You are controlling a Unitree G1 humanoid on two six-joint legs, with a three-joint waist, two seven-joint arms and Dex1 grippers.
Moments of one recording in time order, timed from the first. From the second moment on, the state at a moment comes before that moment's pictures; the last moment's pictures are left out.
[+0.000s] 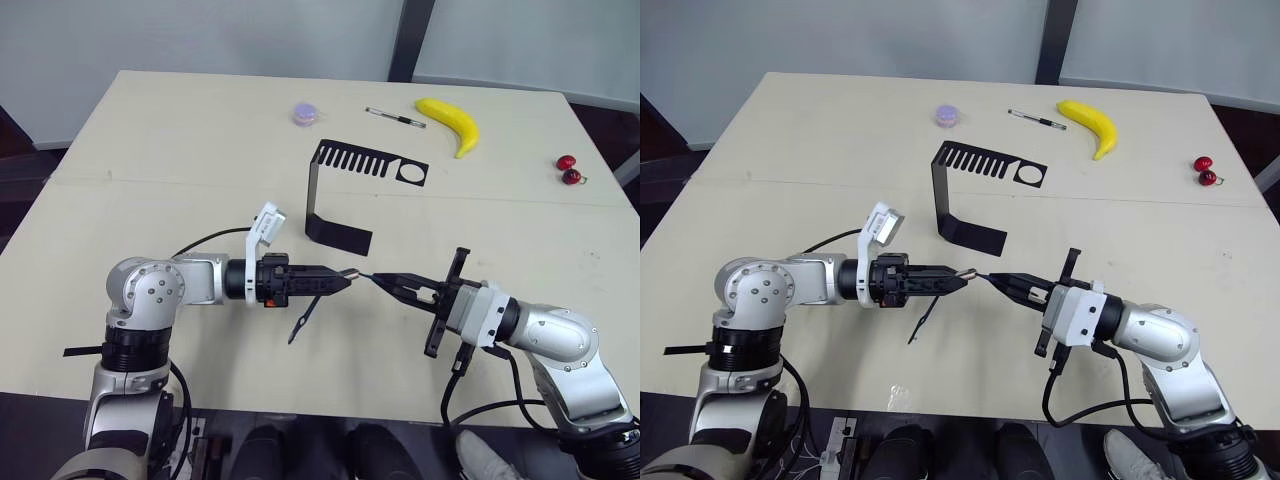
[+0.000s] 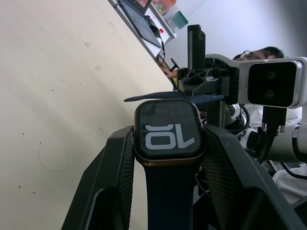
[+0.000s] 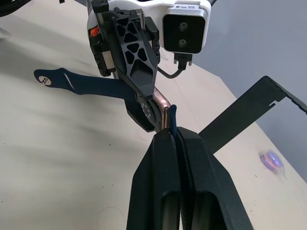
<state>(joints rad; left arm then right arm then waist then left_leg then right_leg) -0.64 0.44 0.08 -0.13 -0.99 1.37 -0.71 -0.13 -0.67 0.03 -0.42 0.22 -0.22 0.85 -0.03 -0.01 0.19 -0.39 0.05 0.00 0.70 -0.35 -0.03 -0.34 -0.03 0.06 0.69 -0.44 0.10</state>
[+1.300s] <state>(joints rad) -0.64 0.42 0.08 -0.14 -0.99 1.37 -0.69 -0.13 -0.67 0.03 -0.42 0.19 -0.24 0.85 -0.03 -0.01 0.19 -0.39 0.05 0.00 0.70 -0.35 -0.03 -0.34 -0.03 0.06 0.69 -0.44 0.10</state>
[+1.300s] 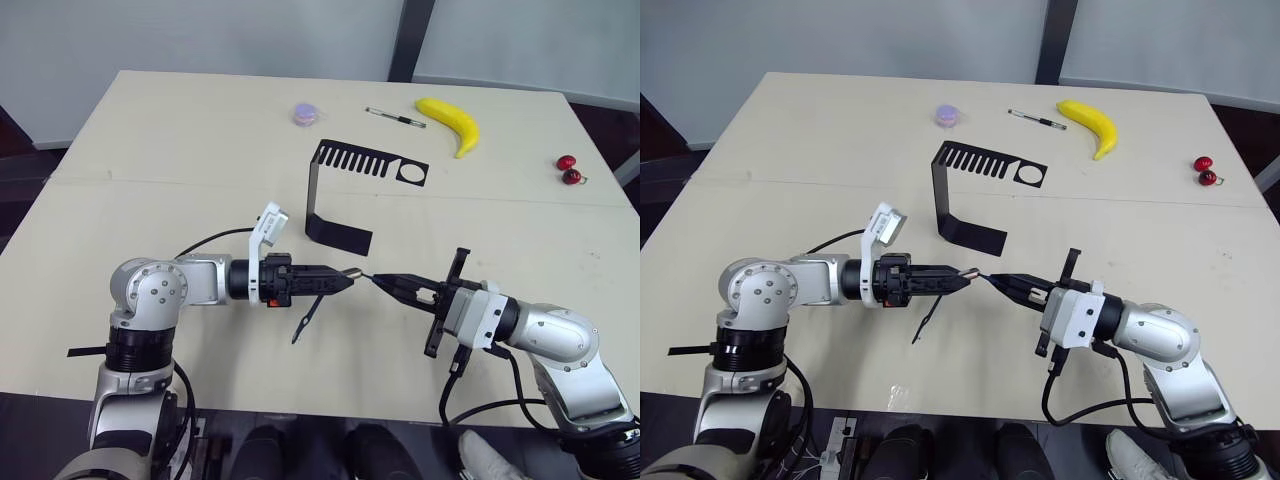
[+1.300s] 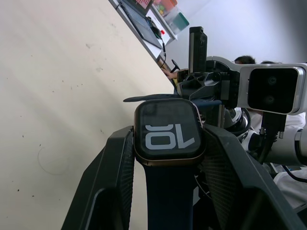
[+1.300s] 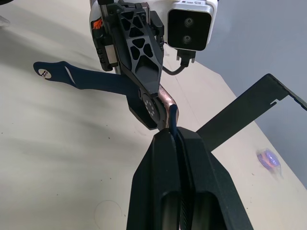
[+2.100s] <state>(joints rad) -0.65 0.42 0.08 -0.14 -0.99 1.39 -0.66 -0.15 -0.68 0.04 -0.42 0.14 -0.24 0.85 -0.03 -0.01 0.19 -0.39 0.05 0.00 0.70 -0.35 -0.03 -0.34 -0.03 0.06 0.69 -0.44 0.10</state>
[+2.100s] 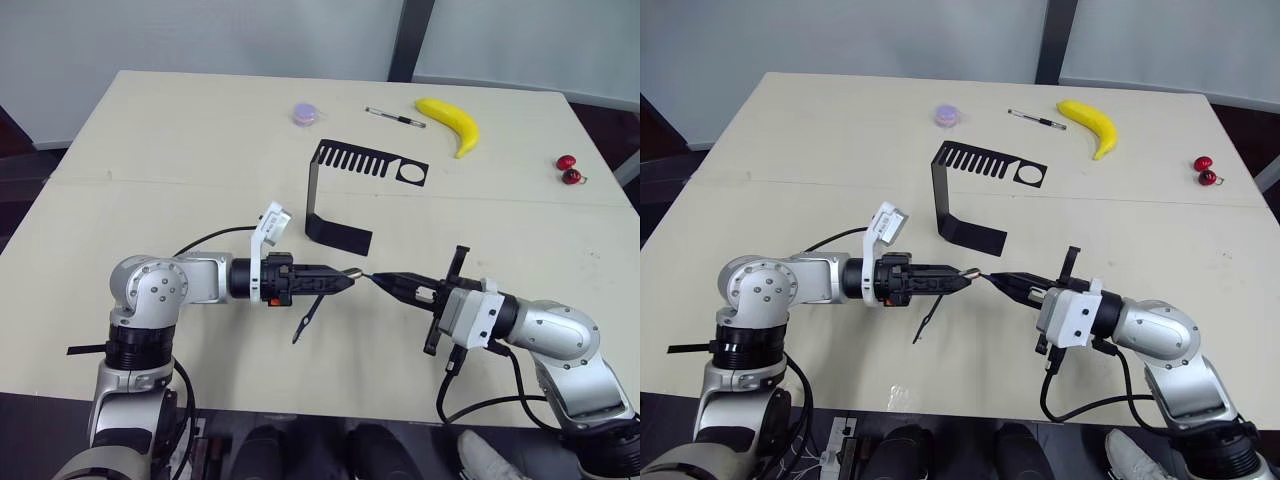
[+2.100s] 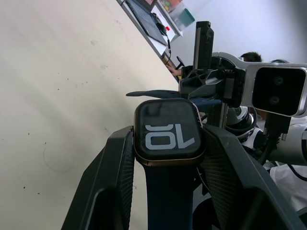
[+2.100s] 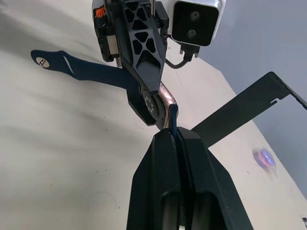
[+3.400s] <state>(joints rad) -0.67 0.42 0.06 -0.14 -0.99 1.41 -0.60 -0.17 -0.70 0.06 -0.46 0.04 -0.16 0.85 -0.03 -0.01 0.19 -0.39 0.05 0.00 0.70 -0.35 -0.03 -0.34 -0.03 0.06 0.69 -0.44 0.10</state>
